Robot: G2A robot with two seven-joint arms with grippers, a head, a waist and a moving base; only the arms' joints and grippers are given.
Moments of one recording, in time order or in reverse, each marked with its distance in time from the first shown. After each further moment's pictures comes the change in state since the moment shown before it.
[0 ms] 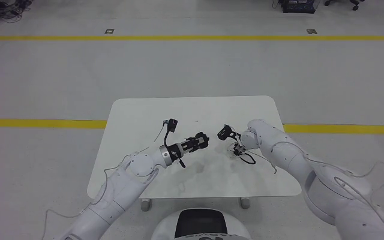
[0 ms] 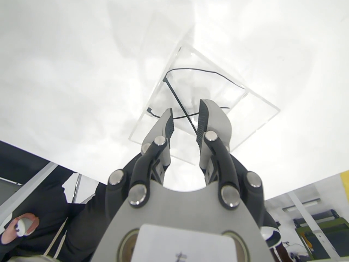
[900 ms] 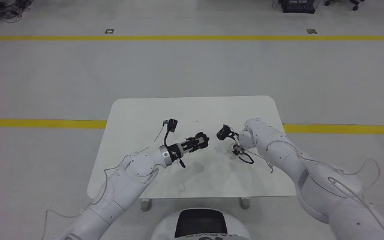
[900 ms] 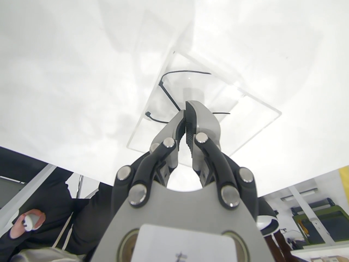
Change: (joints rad) left arm 0.000 0.000 0.000 0.000 0.000 0.000 0.000; right arm 0.008 -0.058 0.000 0.084 -0.012 0.000 0.016
